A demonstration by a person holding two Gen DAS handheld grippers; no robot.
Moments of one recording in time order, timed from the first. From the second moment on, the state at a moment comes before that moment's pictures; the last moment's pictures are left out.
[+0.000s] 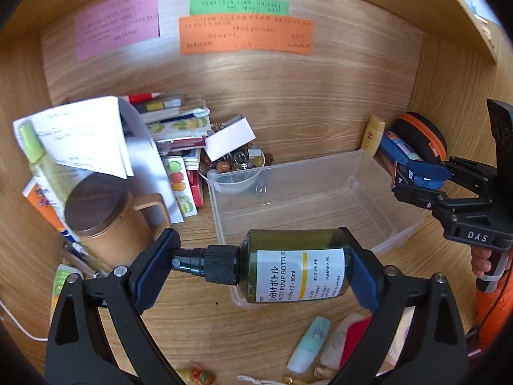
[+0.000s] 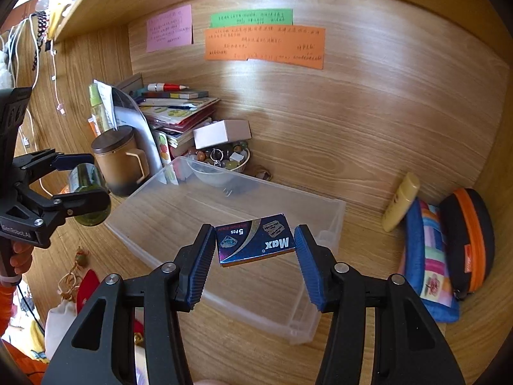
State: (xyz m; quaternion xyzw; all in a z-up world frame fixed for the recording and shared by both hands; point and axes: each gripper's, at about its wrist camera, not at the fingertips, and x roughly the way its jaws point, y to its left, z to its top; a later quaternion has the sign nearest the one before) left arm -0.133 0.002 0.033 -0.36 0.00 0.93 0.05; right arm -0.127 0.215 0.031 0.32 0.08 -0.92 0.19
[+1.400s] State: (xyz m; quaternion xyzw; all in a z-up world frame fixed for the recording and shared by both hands) left arm -0.222 0.037 -0.029 -0.47 0.05 0.87 0.10; right arm -0.196 0.175 -0.024 0.43 0.18 -0.86 0.20
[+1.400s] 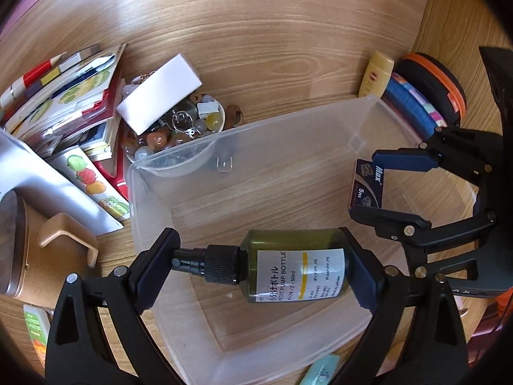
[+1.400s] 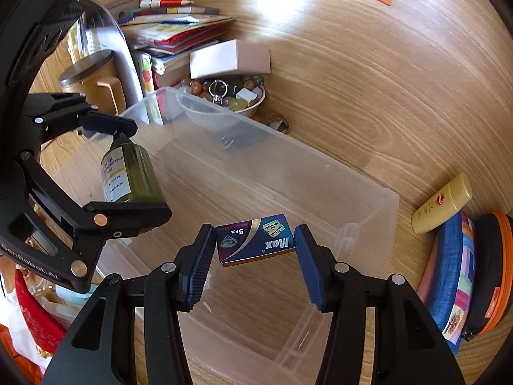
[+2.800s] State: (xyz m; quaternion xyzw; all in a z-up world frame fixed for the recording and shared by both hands) left arm -0.213 0.027 -0.006 -0.47 0.07 0.87 0.11; right arm -0.190 0.186 -0.005 0.42 0.18 -0.87 0.17
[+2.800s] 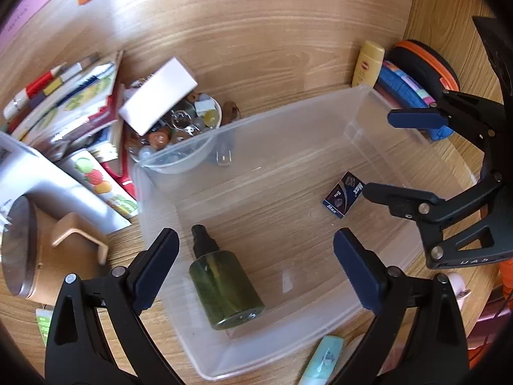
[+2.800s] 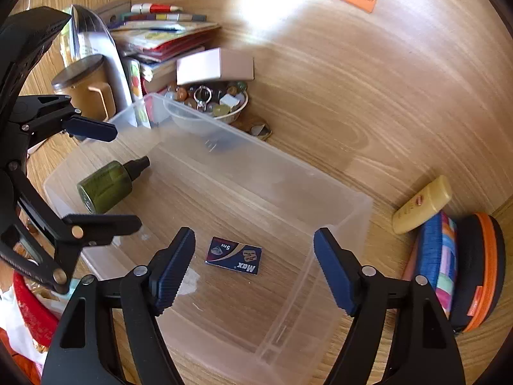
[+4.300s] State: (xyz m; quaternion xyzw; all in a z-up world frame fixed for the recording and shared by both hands) left arm -0.037 -0.061 -0.012 -0.42 -0.01 0.91 -0.03; right arm -0.012 0.259 -0.005 0.36 0.06 -0.92 0.14
